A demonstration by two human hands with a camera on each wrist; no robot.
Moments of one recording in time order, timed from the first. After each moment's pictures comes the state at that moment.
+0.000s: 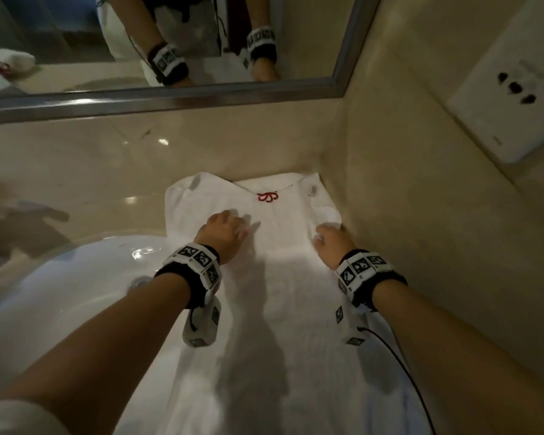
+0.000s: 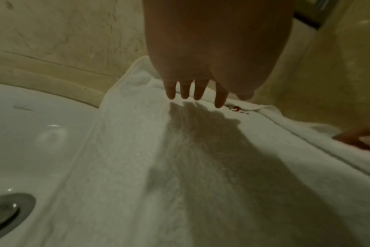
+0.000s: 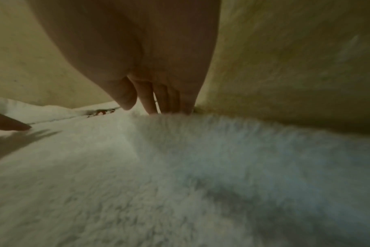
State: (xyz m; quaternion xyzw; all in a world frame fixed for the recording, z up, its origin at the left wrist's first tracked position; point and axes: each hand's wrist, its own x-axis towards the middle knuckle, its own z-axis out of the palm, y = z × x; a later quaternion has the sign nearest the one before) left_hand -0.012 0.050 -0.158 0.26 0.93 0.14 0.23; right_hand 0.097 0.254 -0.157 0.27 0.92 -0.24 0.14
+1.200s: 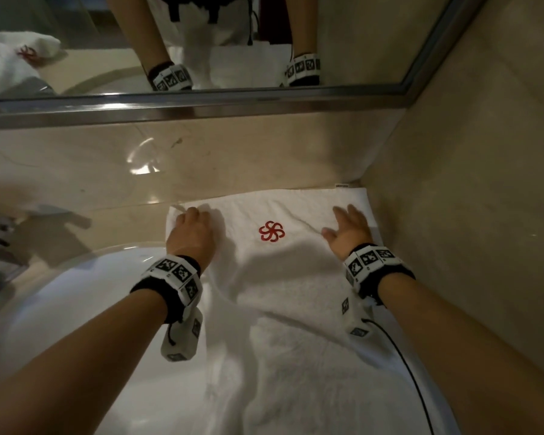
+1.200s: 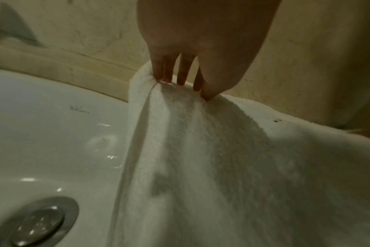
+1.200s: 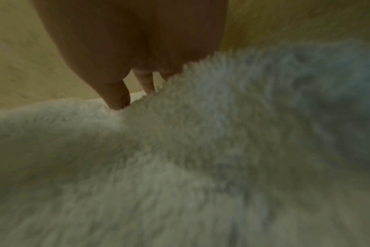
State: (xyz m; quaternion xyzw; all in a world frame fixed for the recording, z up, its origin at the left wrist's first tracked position) left_hand -0.087 -0.010 -0.185 0.12 0.98 0.09 0.14; right_hand 0.005 0.257 -0.180 0.29 0.92 -0.18 0.19
